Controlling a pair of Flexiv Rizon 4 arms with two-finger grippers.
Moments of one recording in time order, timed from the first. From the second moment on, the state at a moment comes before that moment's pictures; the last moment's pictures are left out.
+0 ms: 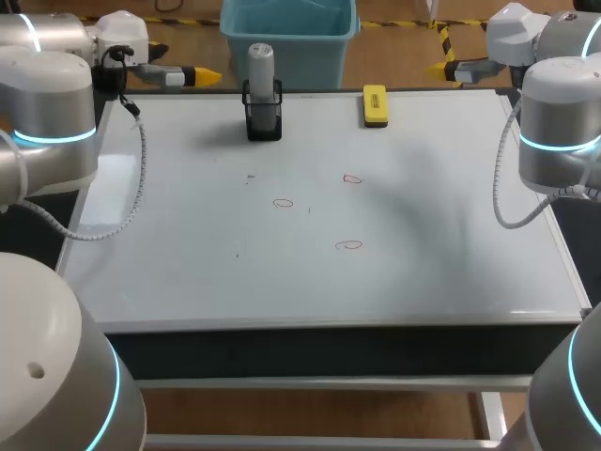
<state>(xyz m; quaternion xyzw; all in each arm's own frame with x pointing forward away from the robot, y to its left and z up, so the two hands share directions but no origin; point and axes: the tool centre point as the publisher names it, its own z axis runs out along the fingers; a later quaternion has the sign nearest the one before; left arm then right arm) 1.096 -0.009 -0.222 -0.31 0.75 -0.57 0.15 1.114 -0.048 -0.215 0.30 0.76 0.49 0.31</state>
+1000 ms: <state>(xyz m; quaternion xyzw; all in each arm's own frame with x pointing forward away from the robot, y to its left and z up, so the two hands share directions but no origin) 1.131 -0.098 -0.263 -0.11 0.72 -0.68 0.03 1.114 -0.048 -0.215 0.30 0.76 0.49 0.31</state>
